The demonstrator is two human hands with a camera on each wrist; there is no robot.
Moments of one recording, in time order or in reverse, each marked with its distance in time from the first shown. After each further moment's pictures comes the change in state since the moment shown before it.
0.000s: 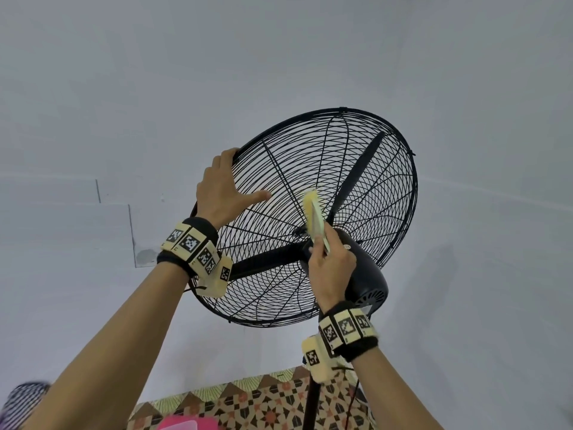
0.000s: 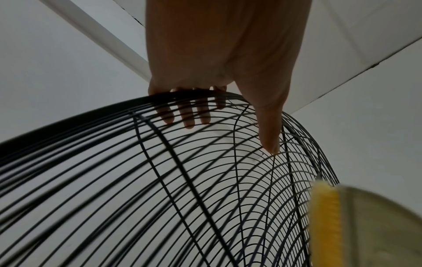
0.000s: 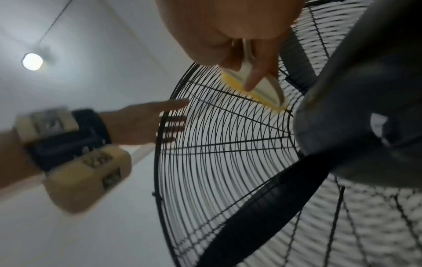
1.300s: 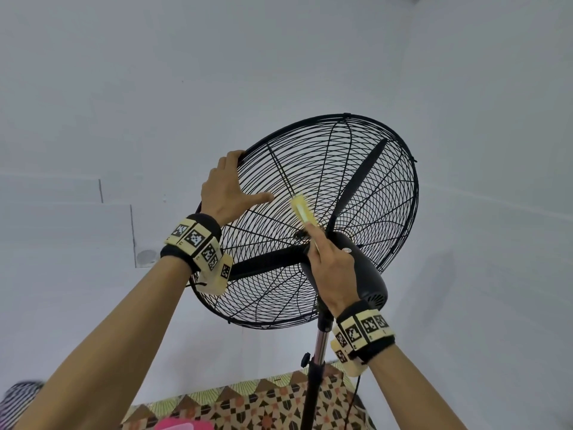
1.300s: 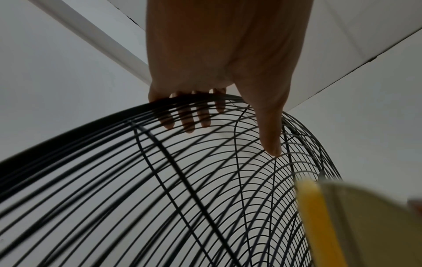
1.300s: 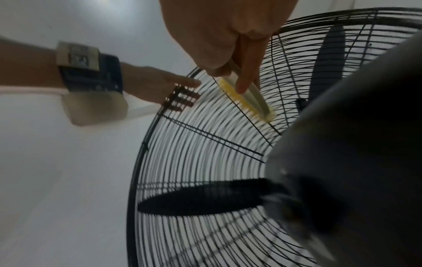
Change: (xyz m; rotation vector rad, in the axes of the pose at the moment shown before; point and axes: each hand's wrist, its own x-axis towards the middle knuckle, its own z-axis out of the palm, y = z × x) left_hand 0.001 0.006 -0.004 -0.015 -0.025 0.004; right_hand 0.009 0.012 -0.013 -0.158 -0.239 -0.379
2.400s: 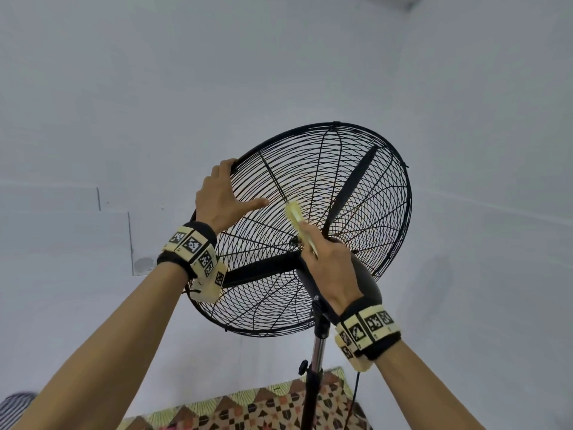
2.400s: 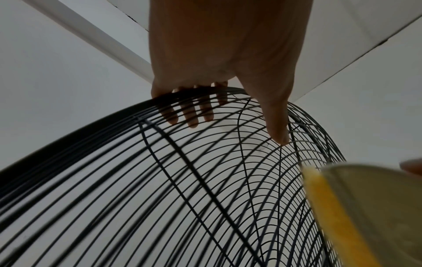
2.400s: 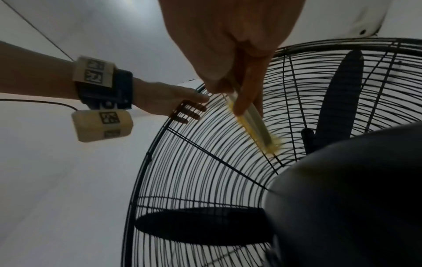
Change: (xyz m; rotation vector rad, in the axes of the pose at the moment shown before) left_hand 0.003 -0.006 0.004 0.017 0.040 -0.011; right_hand 0.026 -0.014 -0.022 -0.030 -0.120 0.010
